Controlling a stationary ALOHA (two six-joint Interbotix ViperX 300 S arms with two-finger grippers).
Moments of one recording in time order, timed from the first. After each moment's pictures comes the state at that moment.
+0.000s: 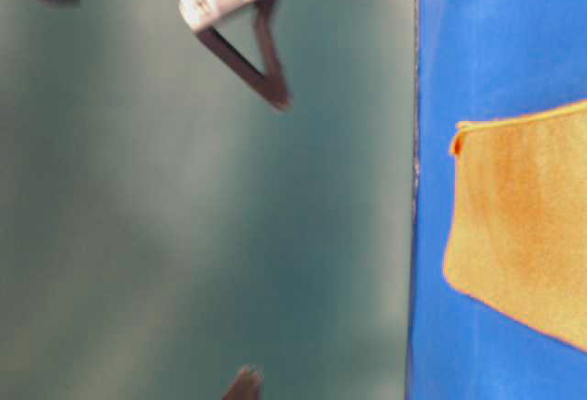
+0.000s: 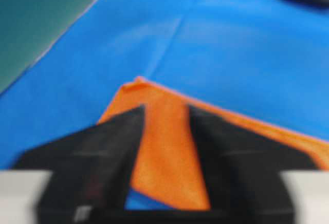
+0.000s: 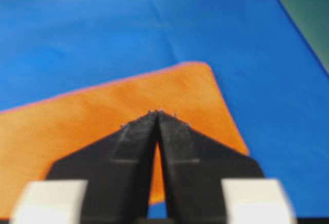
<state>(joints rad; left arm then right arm) 0.33 -0.50 1.10 -0.03 -0.36 -0.05 -0.33 -0.21 0.80 0.01 -0.12 0.03</state>
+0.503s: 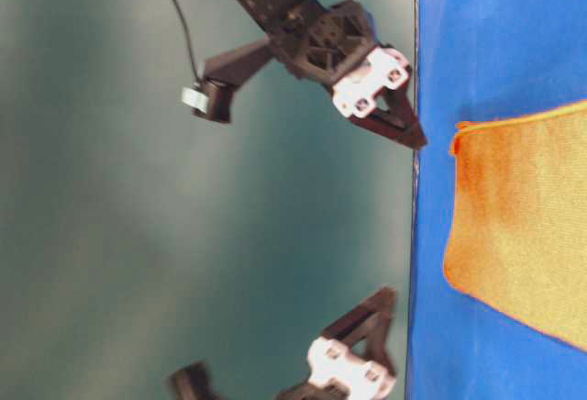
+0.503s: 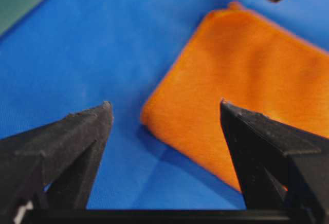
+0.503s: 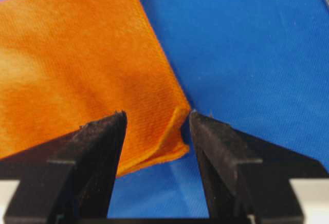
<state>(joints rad) 0.48 0.02 0.93 -0.03 -0.46 -0.05 -0.46 0.14 0.66 -0.04 -0.12 0.02</state>
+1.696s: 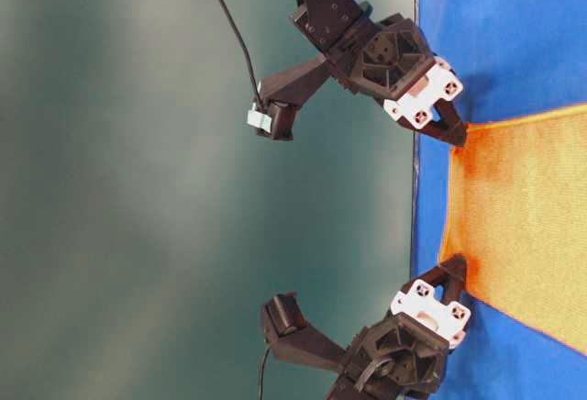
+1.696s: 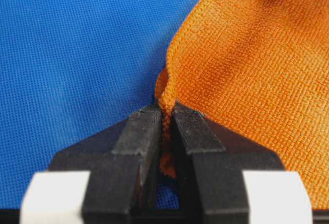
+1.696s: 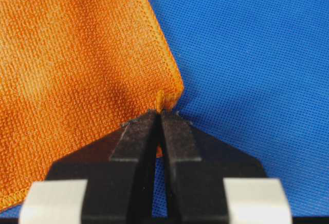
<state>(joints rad) 0.49 0.31 0.77 -0.03 -0.47 -0.03 -0.49 0.27 0.62 -0.06 -0.15 0.02</state>
